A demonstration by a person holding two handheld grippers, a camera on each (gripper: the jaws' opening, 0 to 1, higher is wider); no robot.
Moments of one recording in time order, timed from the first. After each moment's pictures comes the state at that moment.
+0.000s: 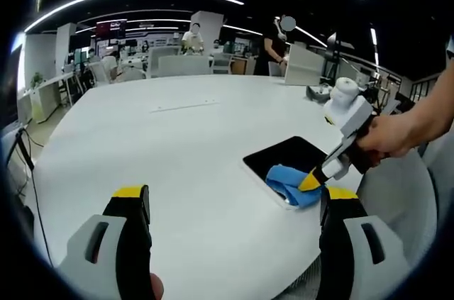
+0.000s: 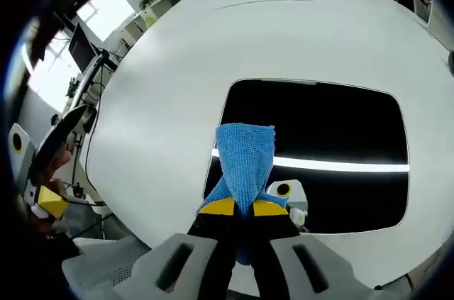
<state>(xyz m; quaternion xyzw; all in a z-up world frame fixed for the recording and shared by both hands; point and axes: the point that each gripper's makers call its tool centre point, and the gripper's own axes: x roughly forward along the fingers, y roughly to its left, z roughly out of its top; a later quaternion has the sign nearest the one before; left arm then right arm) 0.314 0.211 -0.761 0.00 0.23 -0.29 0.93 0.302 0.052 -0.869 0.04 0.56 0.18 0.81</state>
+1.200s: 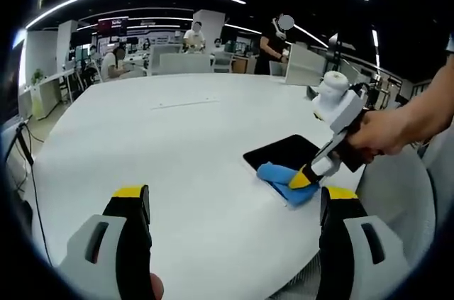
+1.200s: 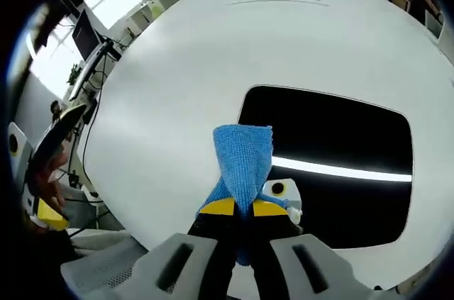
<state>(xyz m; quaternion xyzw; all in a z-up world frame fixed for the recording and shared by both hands) 0.309 0.215 -0.765 -0.01 0.23 -0.29 0.93 0.317 0.065 -0.870 0.00 0.56 0.19 0.80</state>
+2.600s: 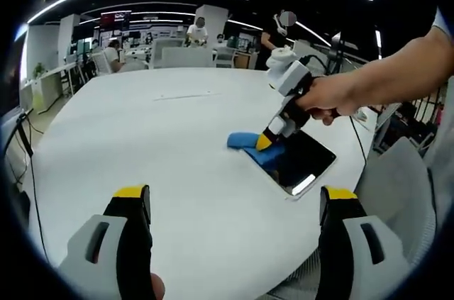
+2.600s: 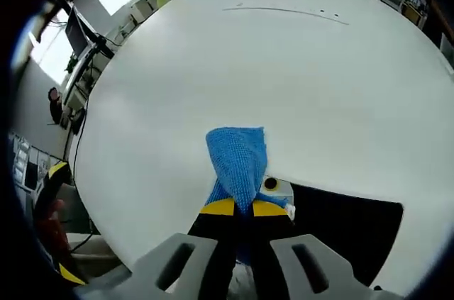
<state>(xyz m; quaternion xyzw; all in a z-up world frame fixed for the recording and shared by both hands) 0.305 0.217 -0.775 -0.01 0.25 -0.28 0.93 0.410 0.067 -0.869 -0.04 0.58 0.21 0.79</state>
